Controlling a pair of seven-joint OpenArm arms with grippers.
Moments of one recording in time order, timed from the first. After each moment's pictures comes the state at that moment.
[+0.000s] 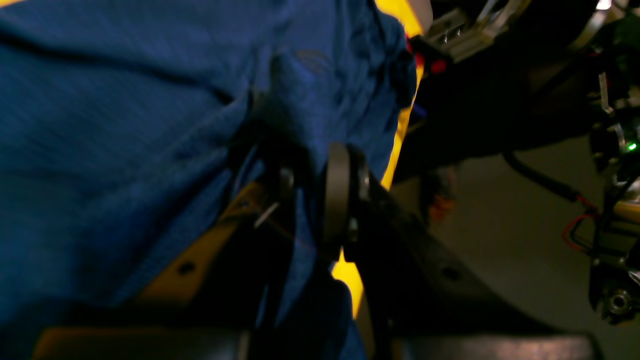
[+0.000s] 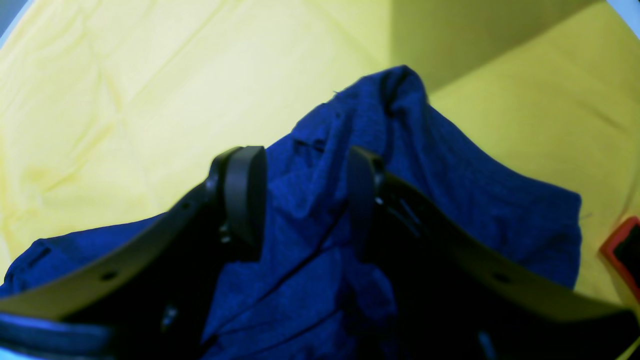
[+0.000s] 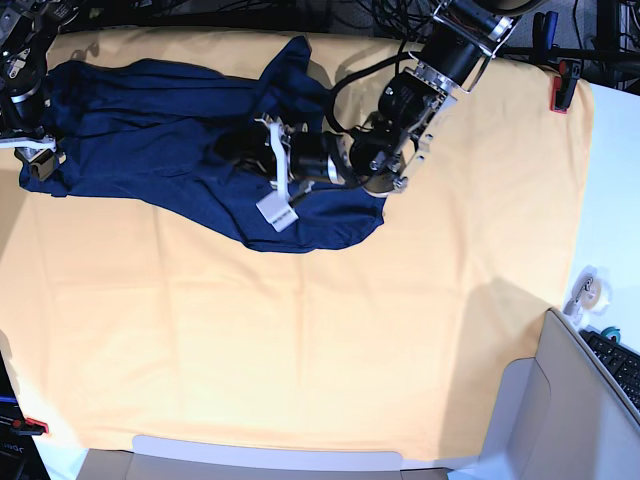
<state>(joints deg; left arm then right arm) -9.2 -4.7 31.8 80.8 -59.6 -26.3 54.7 -20.8 11.2 44.1 111.8 41.7 -0.7 -49.7</state>
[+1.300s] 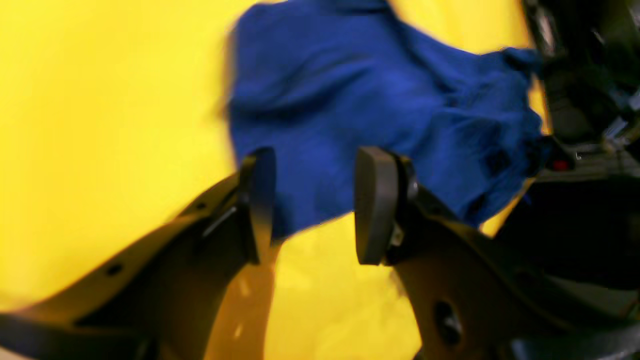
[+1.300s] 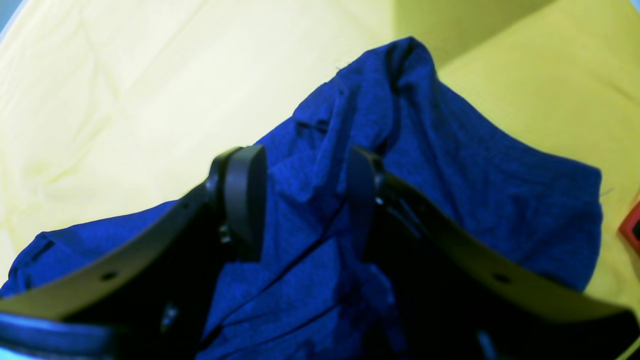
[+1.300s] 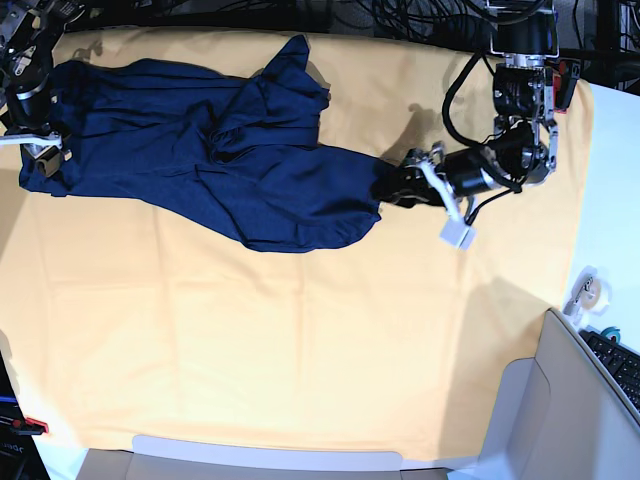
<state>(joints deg) 0.8 -14.6 -5.8 85.7 -59.6 -26.3 65.1 -20.5 9.5 44.0 111.6 41.4 -0.7 -49.9</state>
